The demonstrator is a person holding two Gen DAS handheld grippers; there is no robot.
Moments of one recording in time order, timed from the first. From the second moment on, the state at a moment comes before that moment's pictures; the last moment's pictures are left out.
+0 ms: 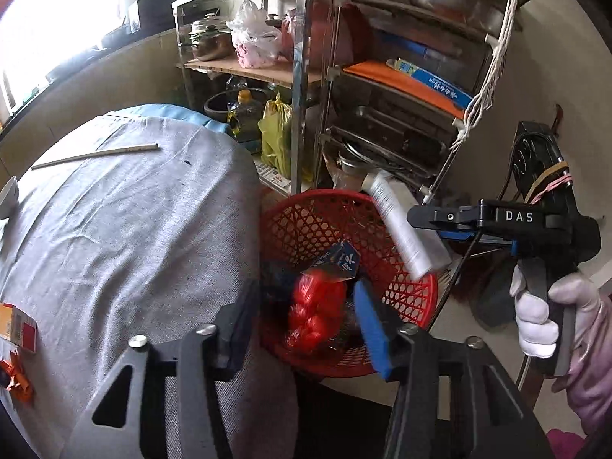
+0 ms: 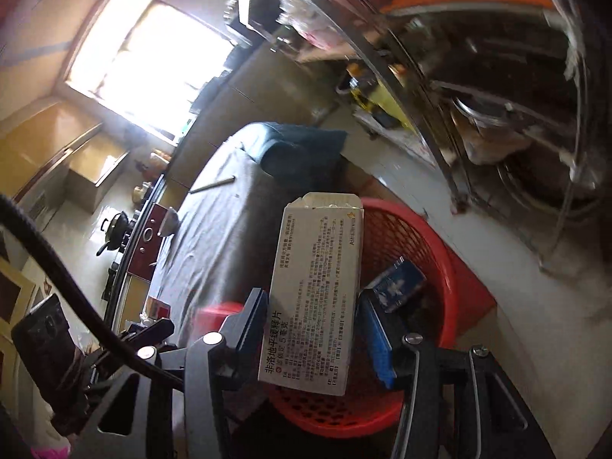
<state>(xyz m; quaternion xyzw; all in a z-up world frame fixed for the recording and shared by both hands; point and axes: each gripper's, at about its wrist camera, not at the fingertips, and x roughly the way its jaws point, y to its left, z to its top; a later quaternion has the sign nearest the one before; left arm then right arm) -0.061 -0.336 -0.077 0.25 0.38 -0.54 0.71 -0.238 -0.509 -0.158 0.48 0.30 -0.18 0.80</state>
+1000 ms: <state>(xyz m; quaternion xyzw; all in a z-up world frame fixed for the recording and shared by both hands) 0.041 -0.126 -0.072 0.12 0.41 -0.35 0.83 -0.123 -0.440 -0.121 0.42 0.34 -0.06 0.84</state>
